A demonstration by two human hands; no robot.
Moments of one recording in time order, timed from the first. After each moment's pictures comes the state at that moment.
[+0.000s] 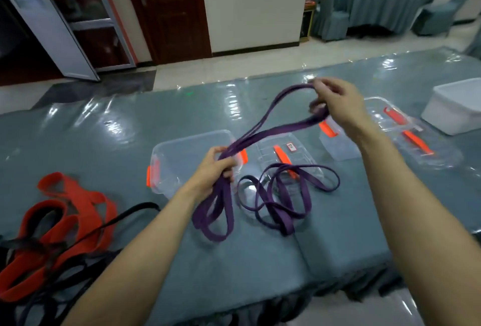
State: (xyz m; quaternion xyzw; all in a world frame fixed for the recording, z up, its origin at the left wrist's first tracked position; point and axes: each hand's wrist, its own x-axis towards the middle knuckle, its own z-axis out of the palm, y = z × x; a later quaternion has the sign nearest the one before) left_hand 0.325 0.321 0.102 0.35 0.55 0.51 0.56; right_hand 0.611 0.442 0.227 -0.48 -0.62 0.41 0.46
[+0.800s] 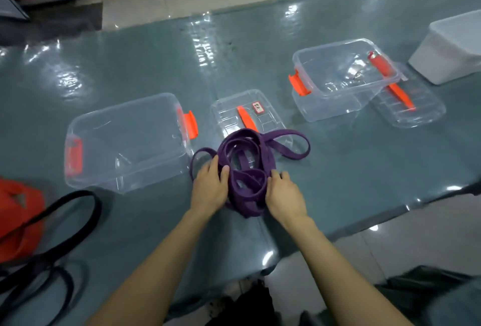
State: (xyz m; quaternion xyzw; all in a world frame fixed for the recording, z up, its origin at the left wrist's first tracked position) left_hand 0.428 0.342 -0.056 0.54 0.76 0.21 0.28; right_hand 0.633 0.351 -0.050 -0.67 -0.72 0.19 0.06
